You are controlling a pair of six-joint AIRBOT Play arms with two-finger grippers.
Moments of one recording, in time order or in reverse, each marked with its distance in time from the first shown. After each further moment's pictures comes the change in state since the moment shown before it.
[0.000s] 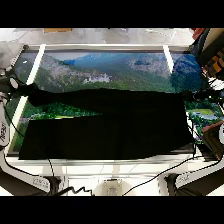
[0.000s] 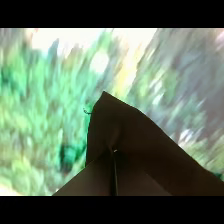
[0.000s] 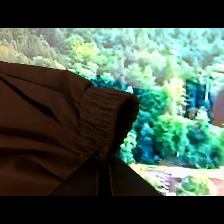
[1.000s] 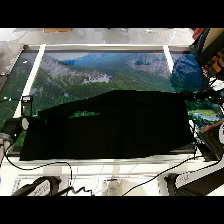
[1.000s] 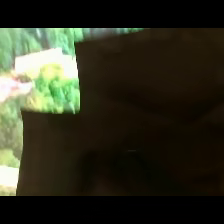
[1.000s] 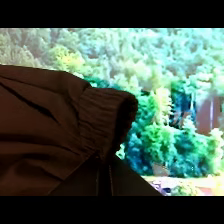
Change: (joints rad) left arm -0.064 0.619 -0.955 0.157 0.253 0.196; right arm 0.002 -0.002 -0.001 -0.049 -0.058 0.023
